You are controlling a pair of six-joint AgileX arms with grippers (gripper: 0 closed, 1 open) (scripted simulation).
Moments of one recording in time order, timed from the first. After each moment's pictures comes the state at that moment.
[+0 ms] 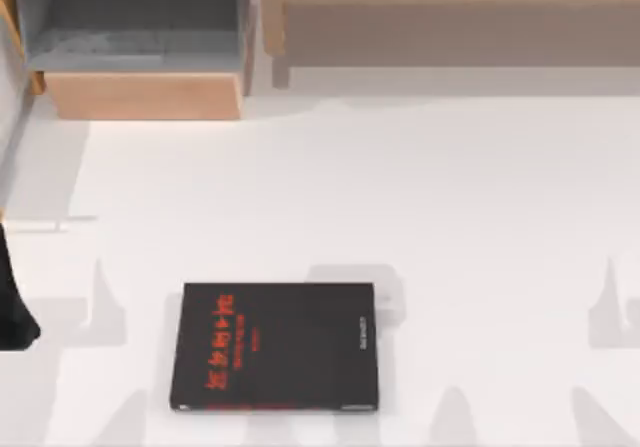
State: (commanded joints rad) left arm 0.00 0.00 0.00 0.00 0.00 0.00; right arm 0.00 0.00 0.00 0.00 0.00 0.00
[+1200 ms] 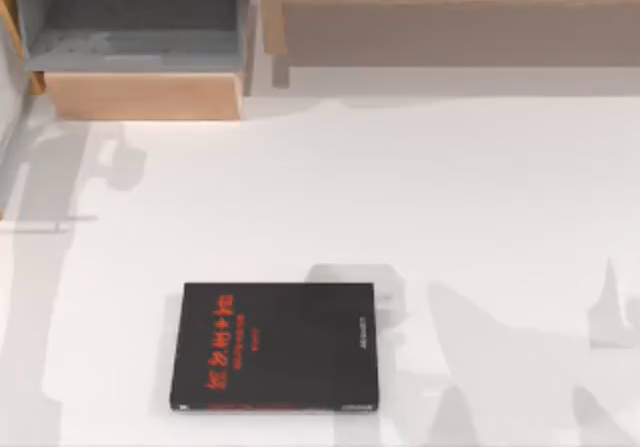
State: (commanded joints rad) left arm 0.08 1.15 1.28 -0.69 0.17 0.26; right arm 0.00 0.00 0.00 0.00 0.00 0.00
